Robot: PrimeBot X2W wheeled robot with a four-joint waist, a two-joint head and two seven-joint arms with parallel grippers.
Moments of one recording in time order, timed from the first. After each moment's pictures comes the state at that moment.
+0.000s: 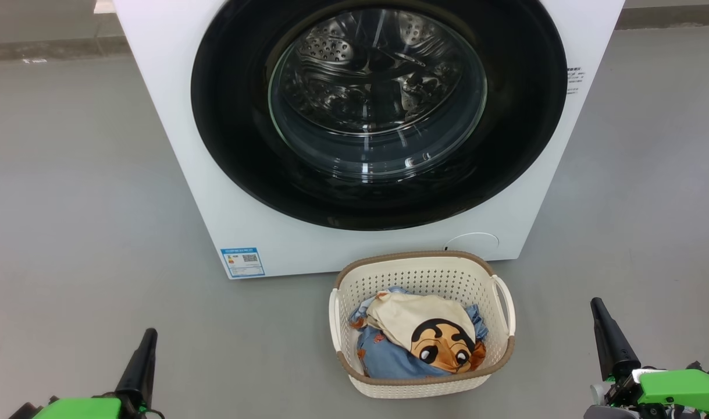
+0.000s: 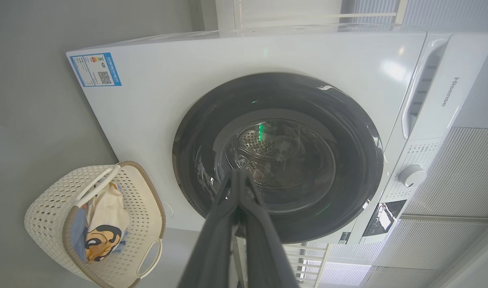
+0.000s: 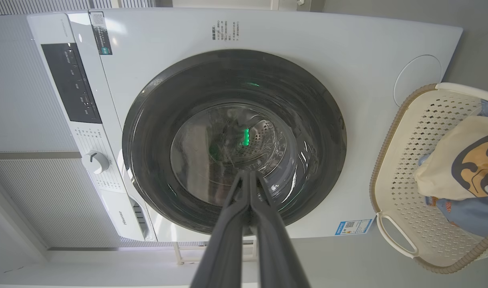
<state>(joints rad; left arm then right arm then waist) -0.06 0.04 0.08 0.27 -1.62 -0.12 0.11 -0.07 -0.05 -0.14 0.27 1.62 0.13 0.11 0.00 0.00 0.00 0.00</state>
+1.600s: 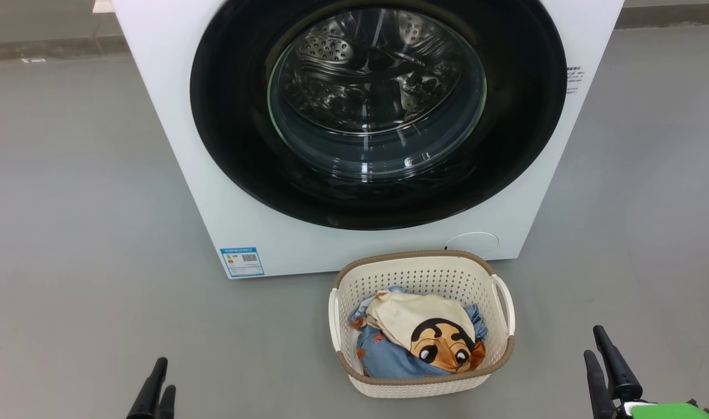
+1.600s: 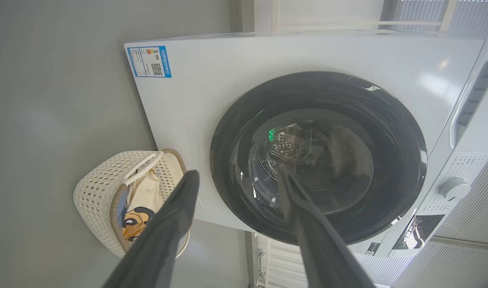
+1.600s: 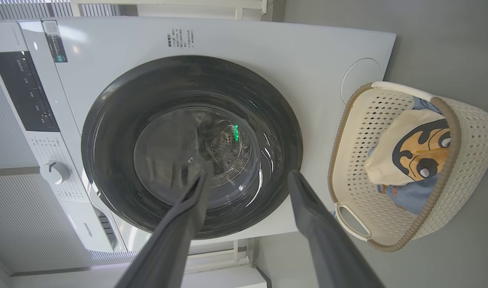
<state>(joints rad) 0.01 0.00 0.06 0.32 -1.61 -0.12 0.07 0.00 -0.04 -0.12 0.32 1.60 0.13 0.07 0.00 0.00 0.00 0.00</state>
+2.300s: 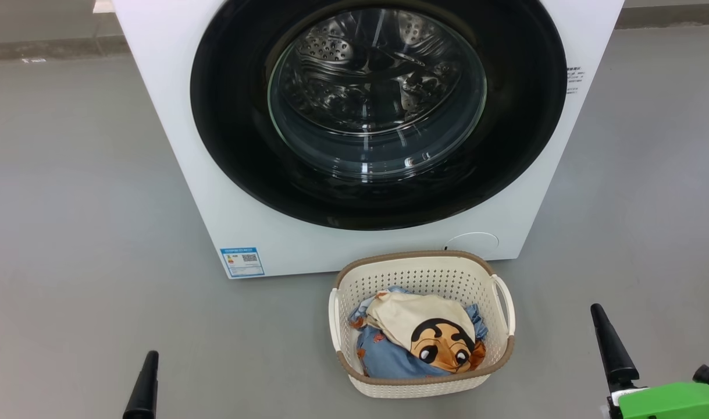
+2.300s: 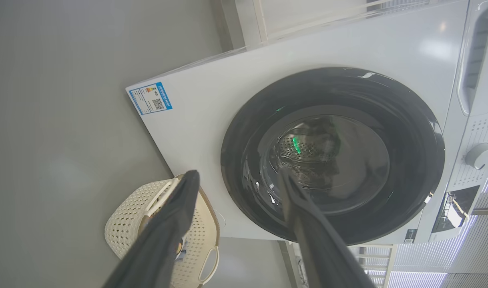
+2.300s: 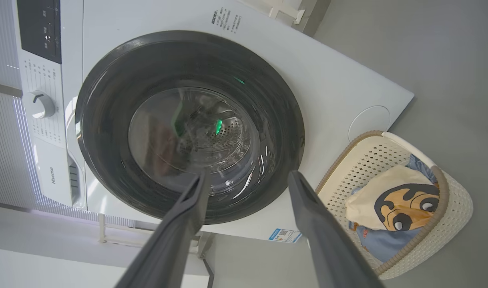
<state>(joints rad) 0.02 0.01 0.07 0.26 -1.39 -0.12 0.01 0.00 -0.08 -0.09 0.22 1.30 0.13 0.01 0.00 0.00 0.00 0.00</state>
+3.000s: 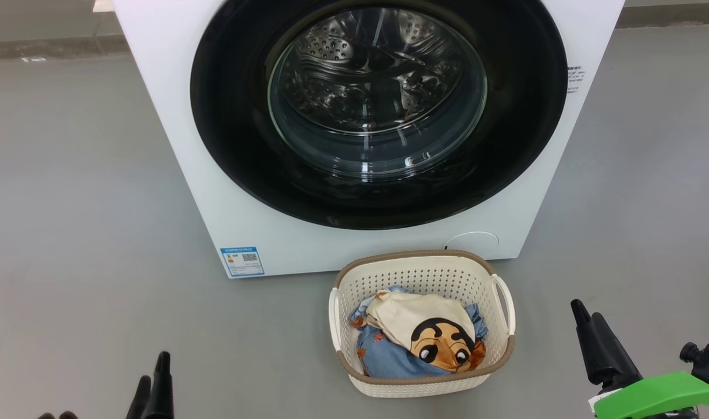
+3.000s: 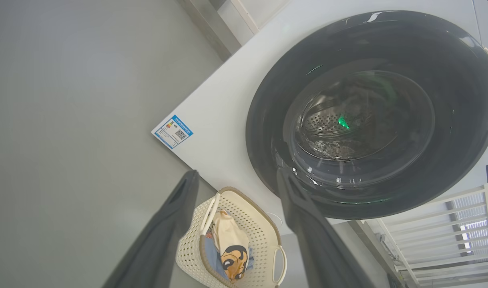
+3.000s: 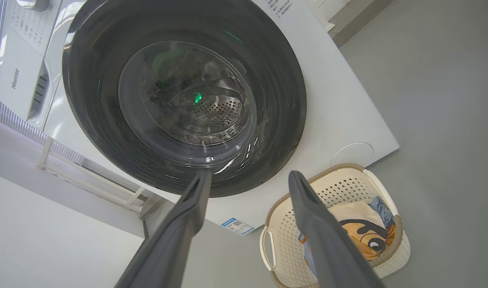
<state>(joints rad) 0.05 0.01 0.03 0.20 -0.99 -0.09 -0.05 0.00 -0.14 -0.01 0.18 0.97 0.13 -0.05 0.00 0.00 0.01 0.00</state>
